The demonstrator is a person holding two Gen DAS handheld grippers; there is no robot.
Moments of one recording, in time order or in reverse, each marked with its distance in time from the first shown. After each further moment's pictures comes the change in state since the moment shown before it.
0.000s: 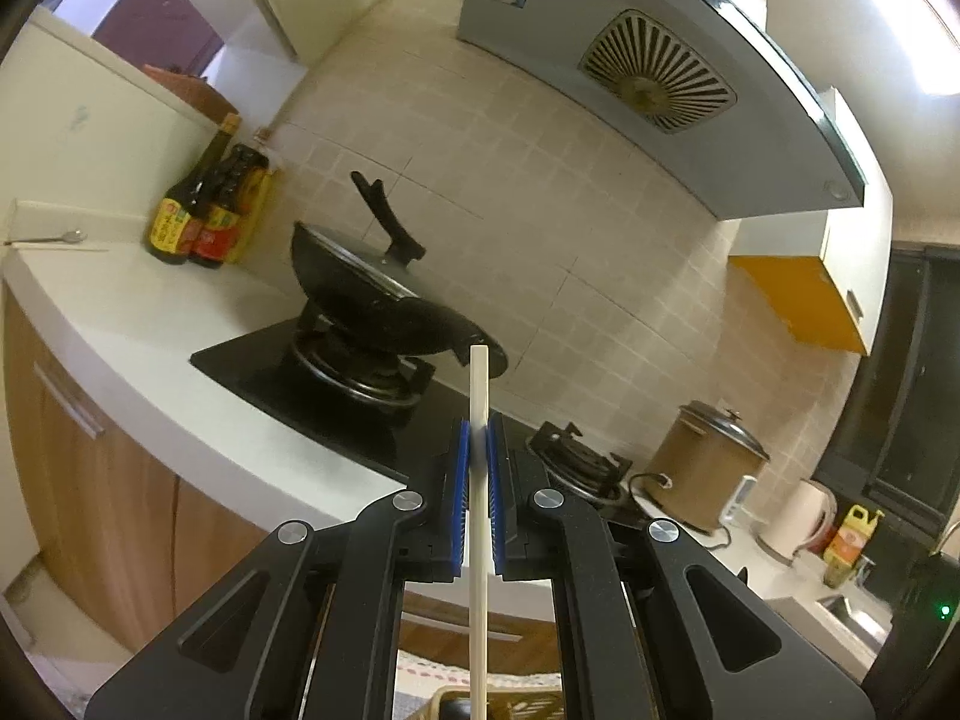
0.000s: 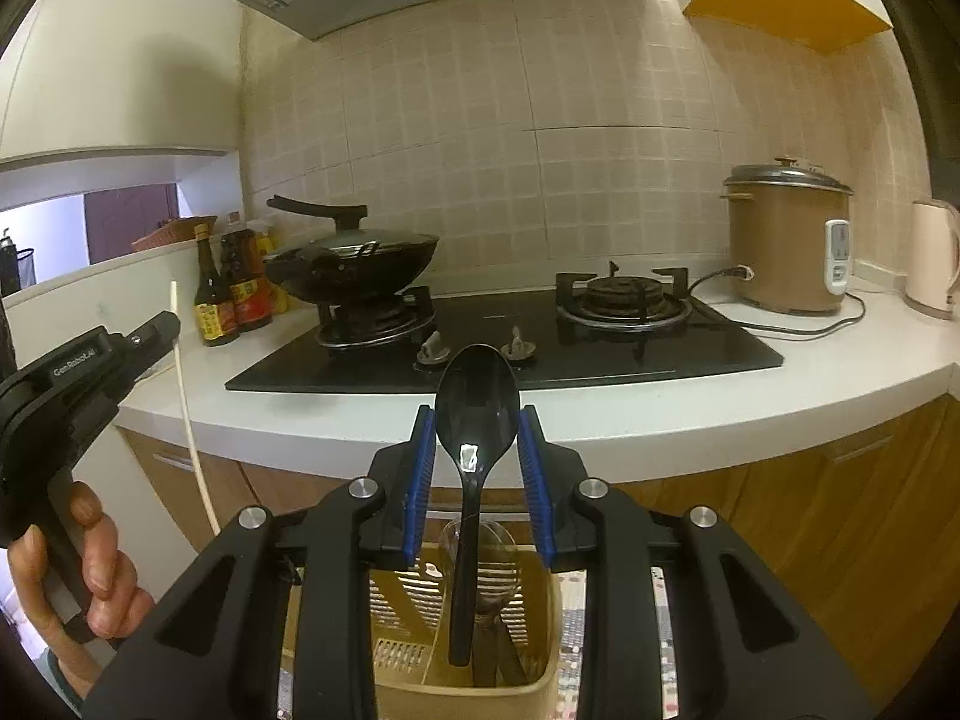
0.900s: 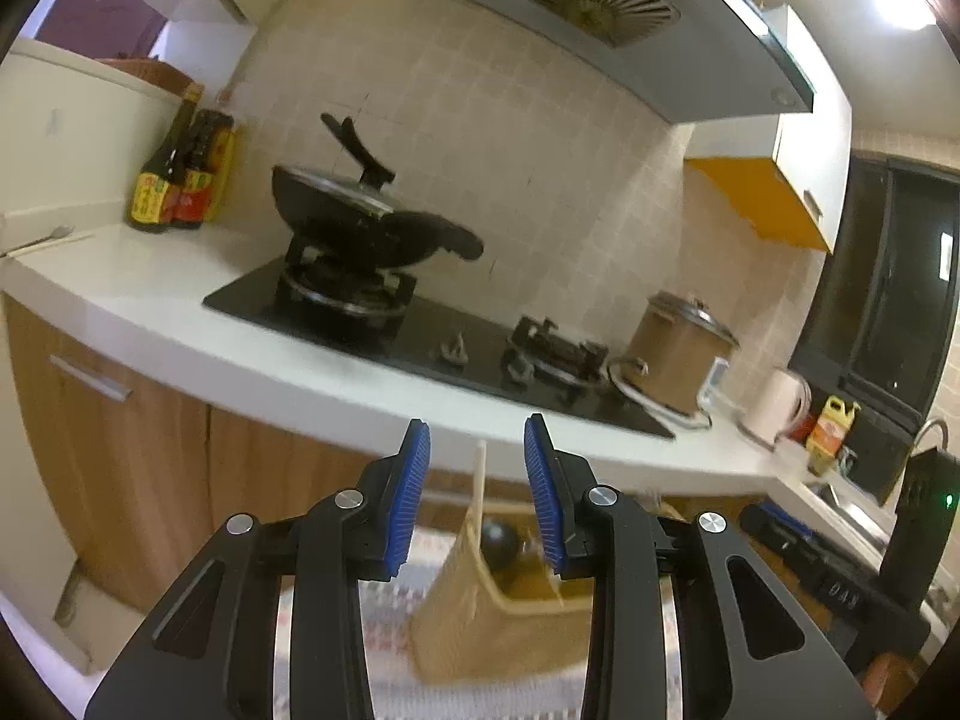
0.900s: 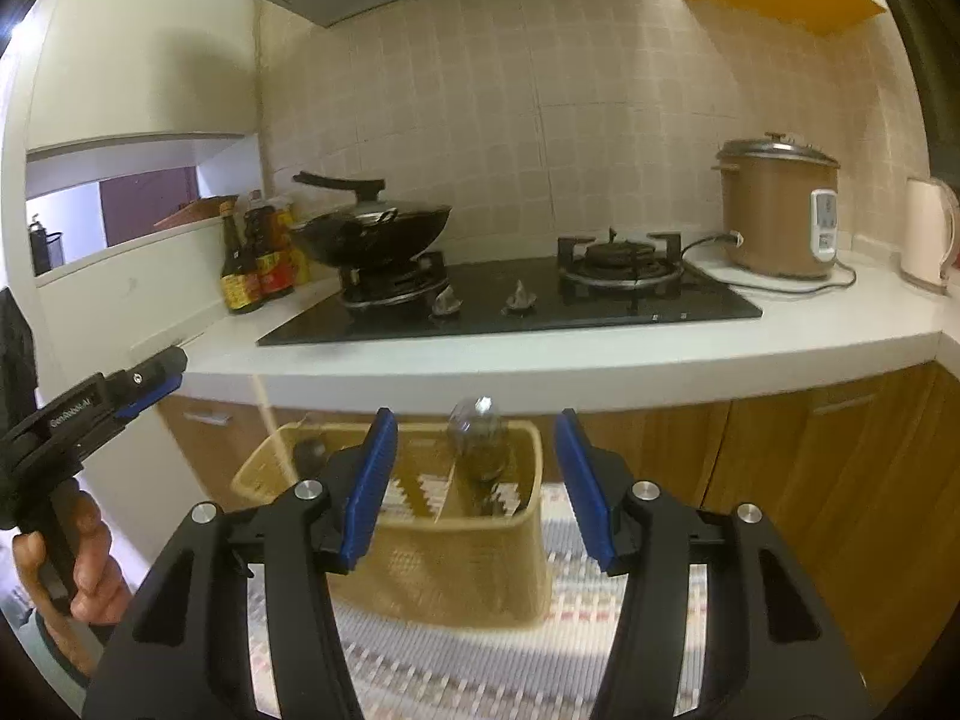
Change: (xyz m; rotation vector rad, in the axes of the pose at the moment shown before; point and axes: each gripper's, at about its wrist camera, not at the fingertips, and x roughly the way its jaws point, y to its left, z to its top) left arm -0.066 0.019 -0.021 0.123 0.240 -0.068; right arm -0.073 -0.004 -0.028 0.012 0.084 0.034
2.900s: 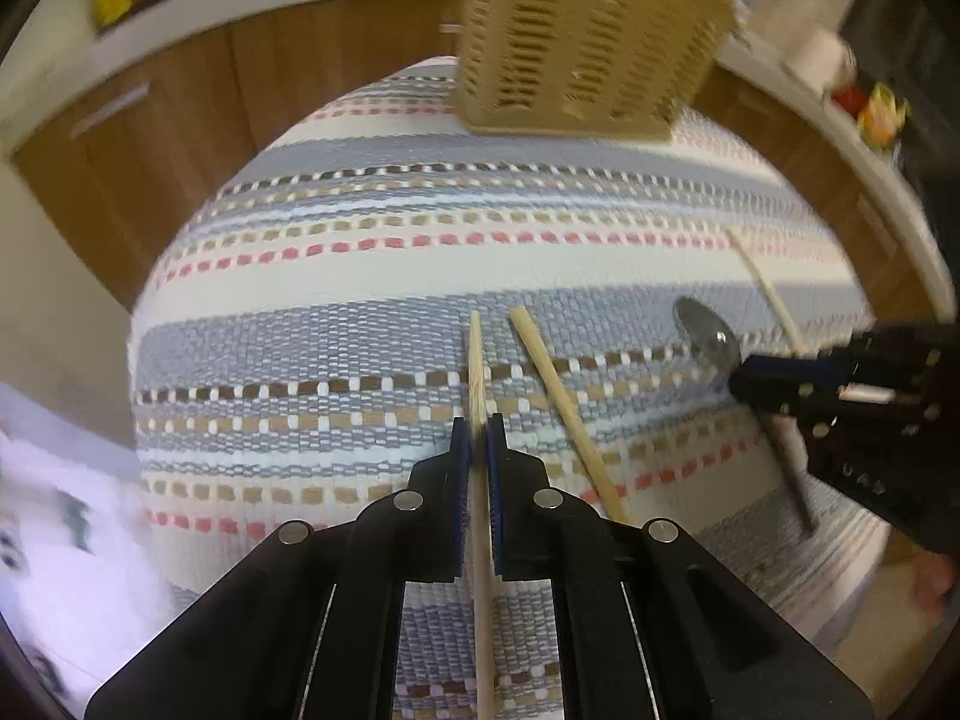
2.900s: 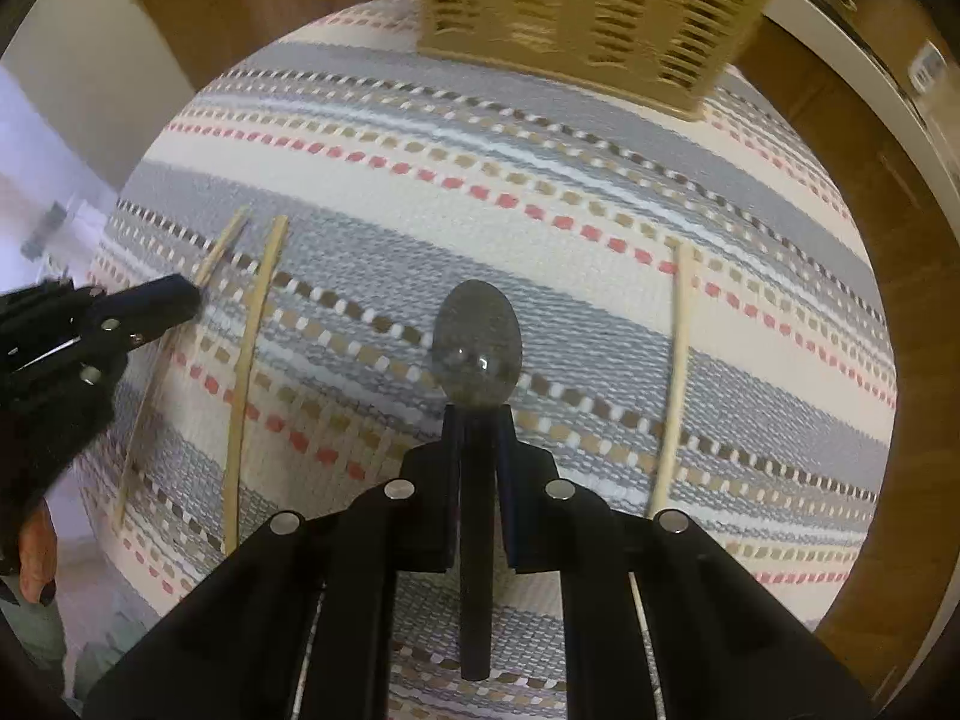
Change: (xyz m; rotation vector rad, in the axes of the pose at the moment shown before) left arm -0.044 0.021 -0.181 0.146 0.803 0.139; right arm 0.003 0.122 -0.173 -0.186 0.912 -0.109
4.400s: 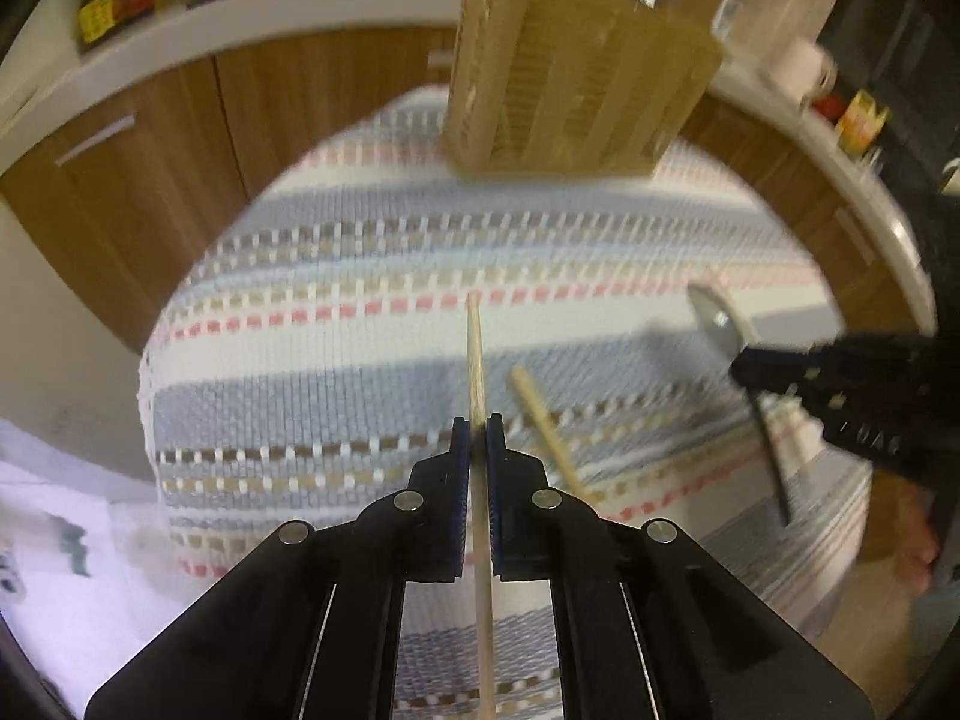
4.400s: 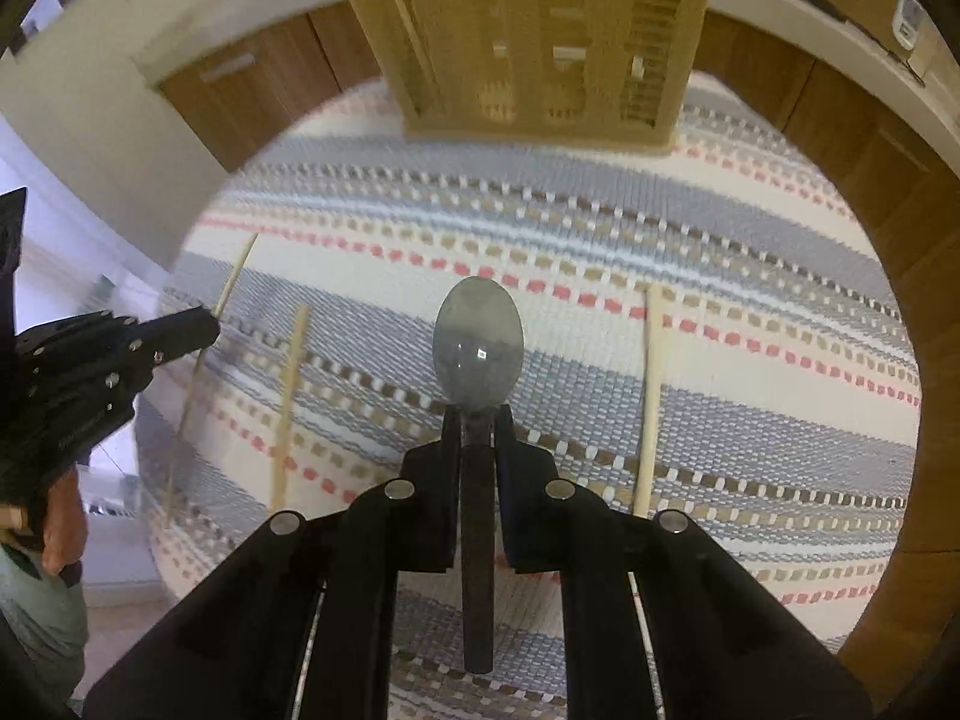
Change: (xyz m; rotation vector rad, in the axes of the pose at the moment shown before) left arm -0.029 -0.002 0.022 0.048 -0.057 -0.048; right arm -0.032 -0.052 -0.005 0.079 -0.134 0.168
